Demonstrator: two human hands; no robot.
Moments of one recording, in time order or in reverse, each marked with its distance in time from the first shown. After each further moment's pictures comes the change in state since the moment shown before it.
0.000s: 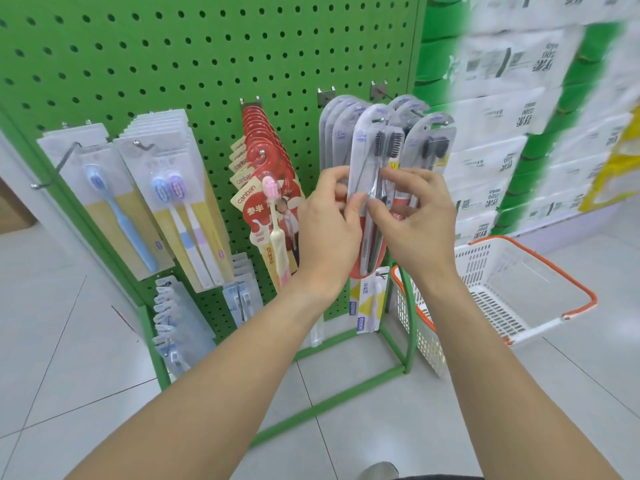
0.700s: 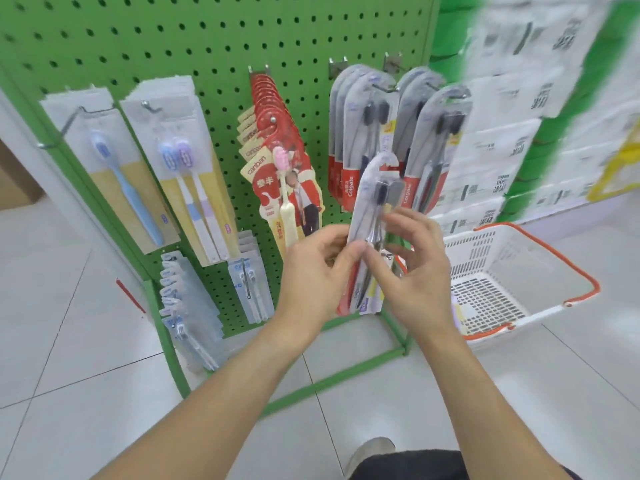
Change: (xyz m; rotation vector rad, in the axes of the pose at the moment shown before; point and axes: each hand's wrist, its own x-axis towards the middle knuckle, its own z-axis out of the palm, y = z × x) left_hand -0.067 -0.026 -0.040 -0.172 -0.240 -0.190; right_hand -0.089 0.017 -0.010 0.167 -0.153 0.023
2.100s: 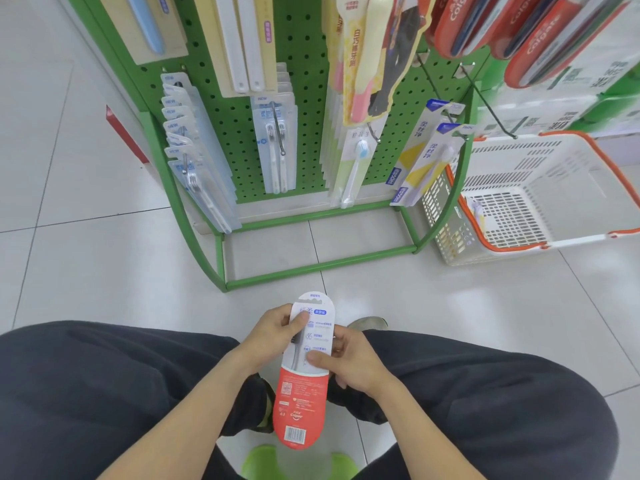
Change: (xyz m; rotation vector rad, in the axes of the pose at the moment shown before) left_hand -0.227 -0.224 -0.059 -0.096 -0.262 -1.023; right_hand -0.268 0.094 0.034 0.096 -0.826 1.145
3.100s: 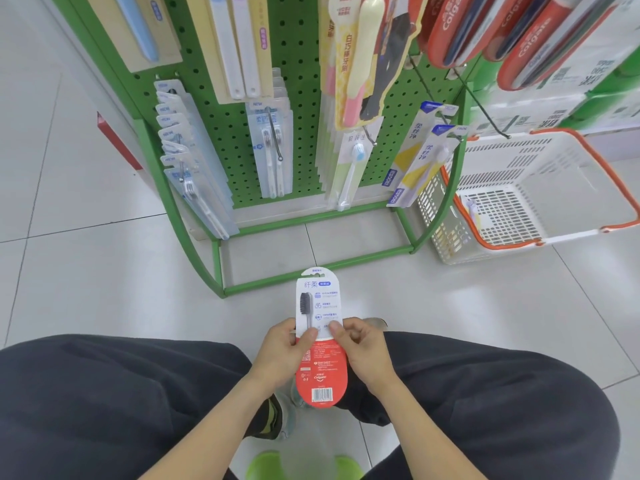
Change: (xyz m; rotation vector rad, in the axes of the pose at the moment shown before) left_hand -0.017 -0.006 0.023 -0.044 0.076 0.050; right_hand 0.009 0.011 -0.003 0.185 0.318 -0.044
